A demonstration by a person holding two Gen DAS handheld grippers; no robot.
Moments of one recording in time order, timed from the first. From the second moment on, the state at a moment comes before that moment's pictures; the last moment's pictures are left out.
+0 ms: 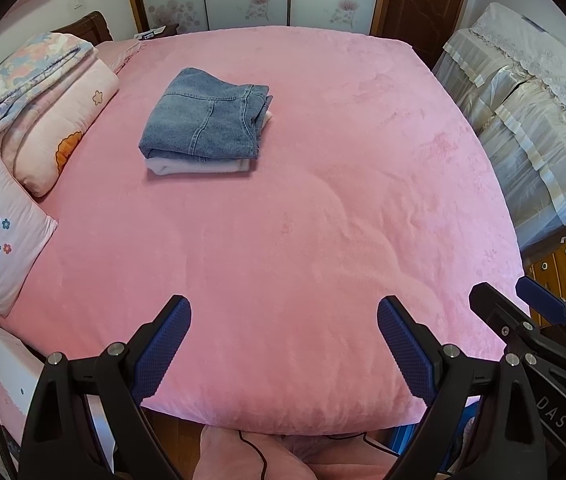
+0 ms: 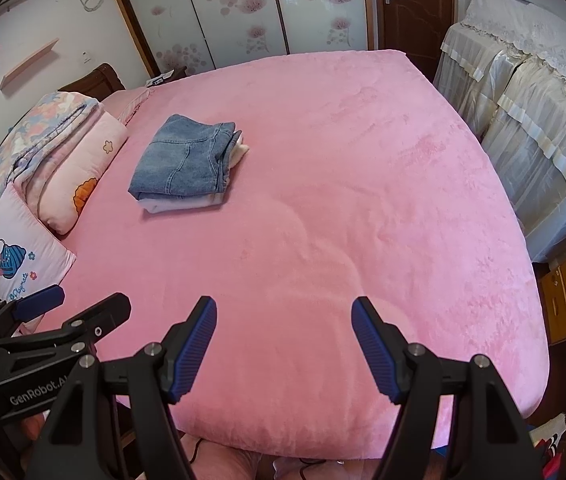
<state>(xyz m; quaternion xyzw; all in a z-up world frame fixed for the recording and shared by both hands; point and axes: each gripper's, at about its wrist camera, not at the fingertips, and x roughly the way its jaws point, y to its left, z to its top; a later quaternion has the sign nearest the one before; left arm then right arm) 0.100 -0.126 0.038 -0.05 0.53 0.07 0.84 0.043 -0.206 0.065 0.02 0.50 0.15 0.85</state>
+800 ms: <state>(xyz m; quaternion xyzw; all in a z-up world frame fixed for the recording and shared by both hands) 0.100 -0.128 0.035 -0.06 0.54 0.07 0.84 0.045 -0.209 0.064 0.02 0.50 0.15 0.85</state>
